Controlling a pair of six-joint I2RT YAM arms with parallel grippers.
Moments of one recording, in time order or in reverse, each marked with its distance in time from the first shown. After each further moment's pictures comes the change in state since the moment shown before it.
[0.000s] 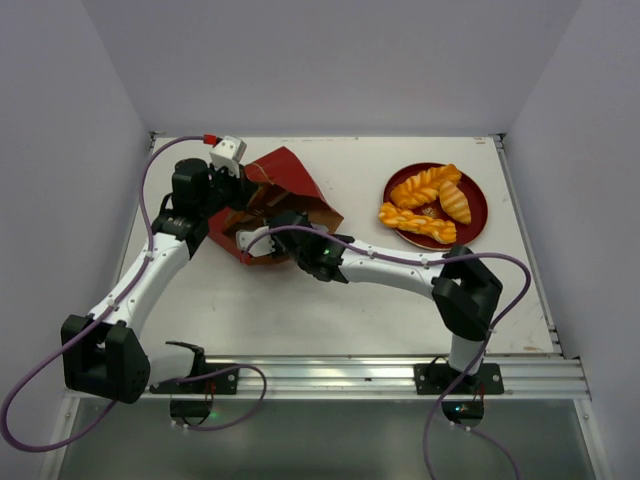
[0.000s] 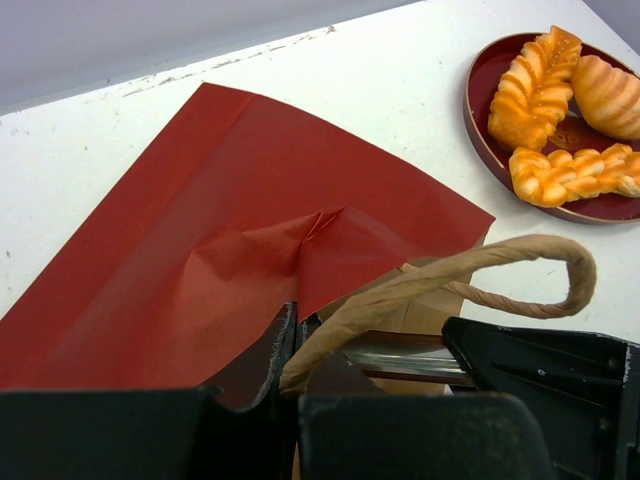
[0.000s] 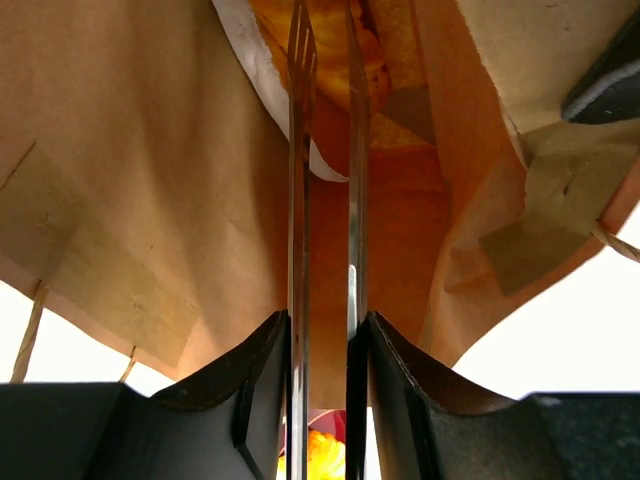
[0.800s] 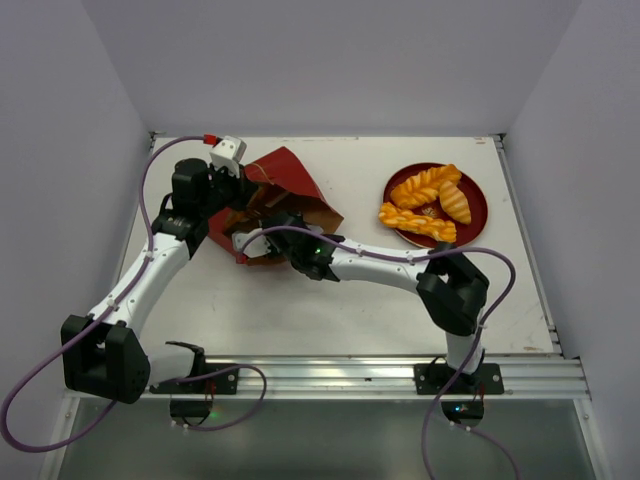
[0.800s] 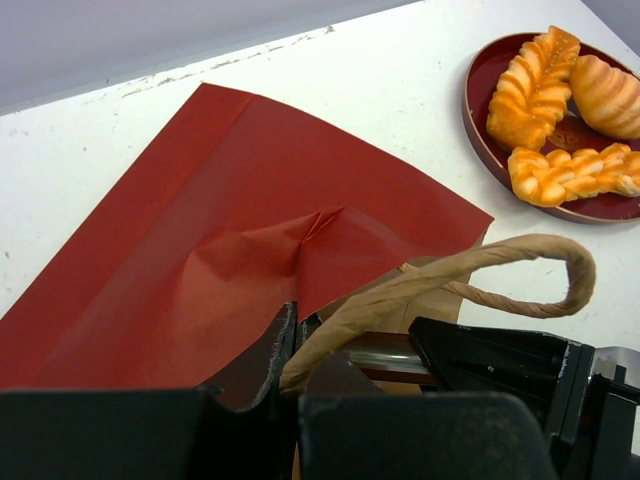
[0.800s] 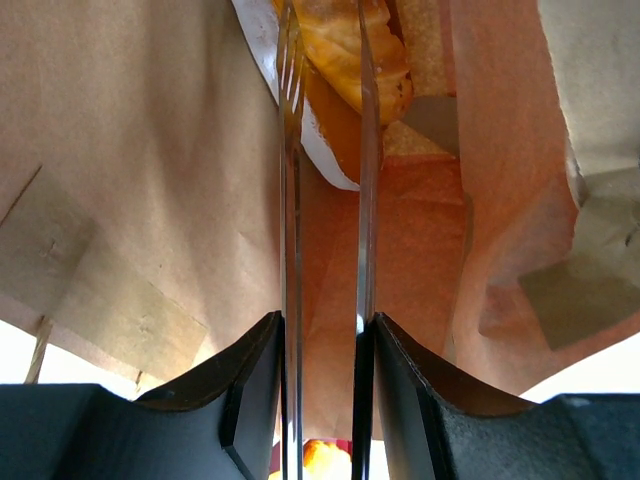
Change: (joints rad) left arm 0.000 -0.001 0.000 0.000 0.002 0.000; right arm 0.000 0.072 0.041 -0.001 0.011 -0.013
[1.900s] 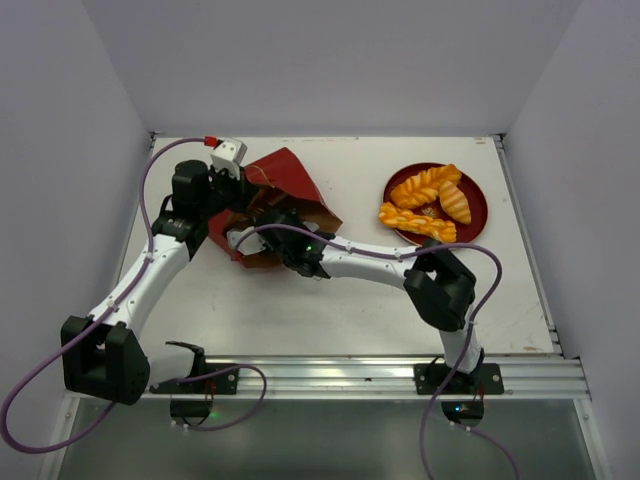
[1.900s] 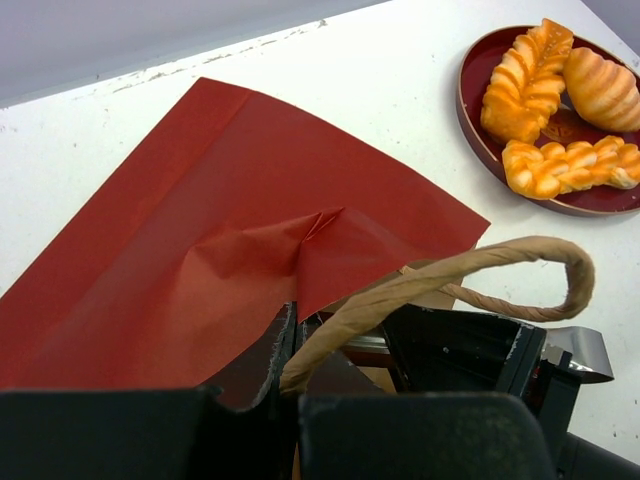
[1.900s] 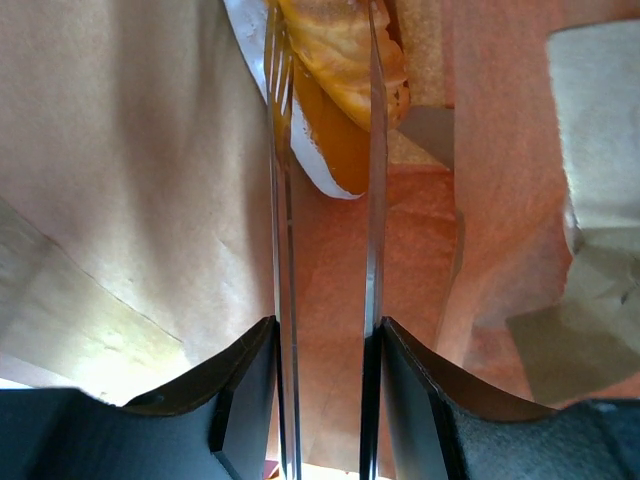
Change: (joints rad) left arm 0.000 -0.006 -0.013 0.001 0.015 0.000; right arm 0.000 0.077 0.084 -0.021 0.044 -0.023
